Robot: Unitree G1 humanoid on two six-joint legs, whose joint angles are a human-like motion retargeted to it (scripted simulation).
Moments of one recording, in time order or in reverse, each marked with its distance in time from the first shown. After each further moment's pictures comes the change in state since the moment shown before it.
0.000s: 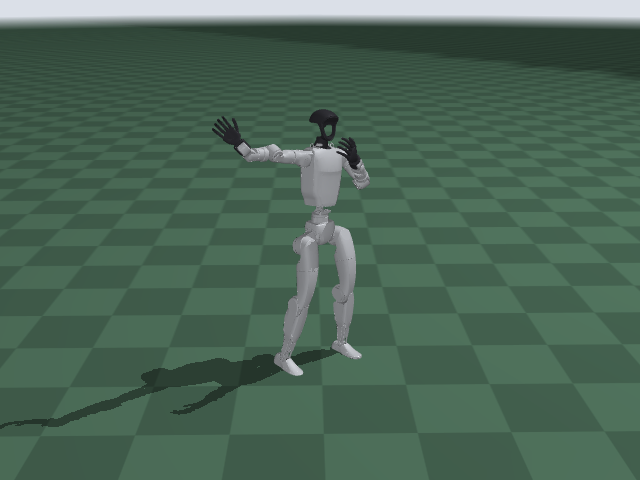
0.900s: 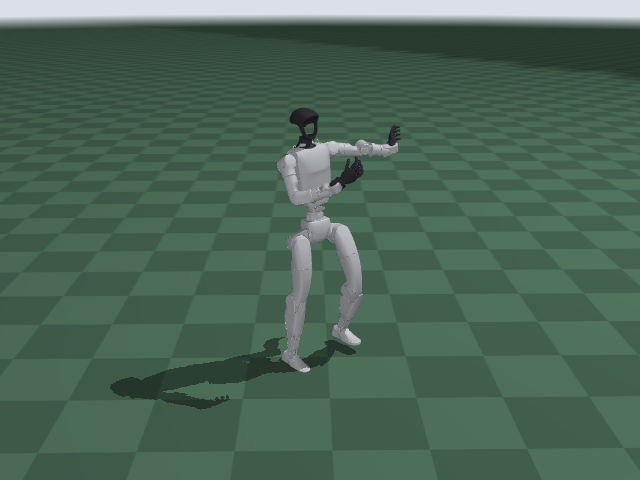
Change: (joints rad) left arm 0.346 1.197 1.463 1.714 1.025 -0.500 1.102; right arm -0.784 1.435 1.956 -1.663 0.837 0.567 1.406; waist 0.149 0.165 0.095; left_leg -0.035 0.122 0.131 0.513 -0.320 -0.041; right_leg 0.085 0.091 0.166 -0.125 0.045 -0.078
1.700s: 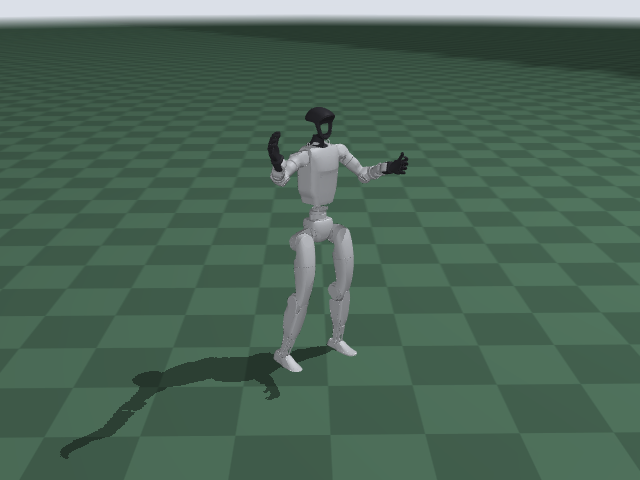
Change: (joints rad) left arm -0.064 -0.658 -1.057 -1.586 -1.123 0.544 -0.893; right arm 0.252 -0.950 -1.198 0.557 -0.436 -0.384 -0.910; waist 0.016 -0.072 0.017; left_leg 0.154 -0.104 -0.022 -0.581 0.317 0.049; right_leg -0.124 -0.048 -0.059 0.210 -0.050 0.077
